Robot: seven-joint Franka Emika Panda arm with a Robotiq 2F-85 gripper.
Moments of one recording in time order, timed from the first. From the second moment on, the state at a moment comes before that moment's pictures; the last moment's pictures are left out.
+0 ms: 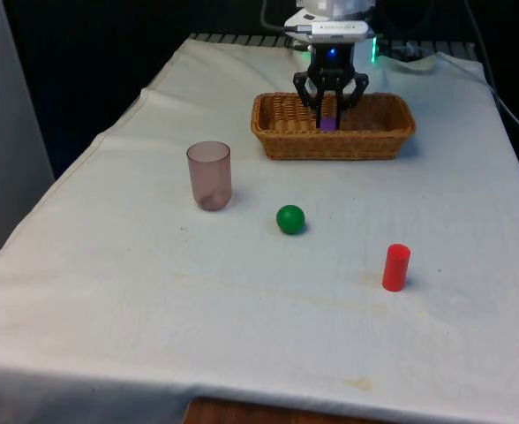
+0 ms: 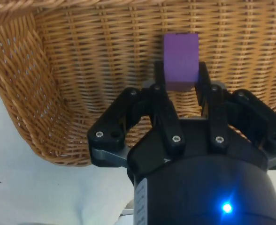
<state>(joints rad) 0.25 0.00 -0.28 -2.83 -0.05 2.85 -0.06</state>
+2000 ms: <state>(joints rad) 0.25 -0.04 -0.28 -2.77 -0.05 2.78 -0.08</state>
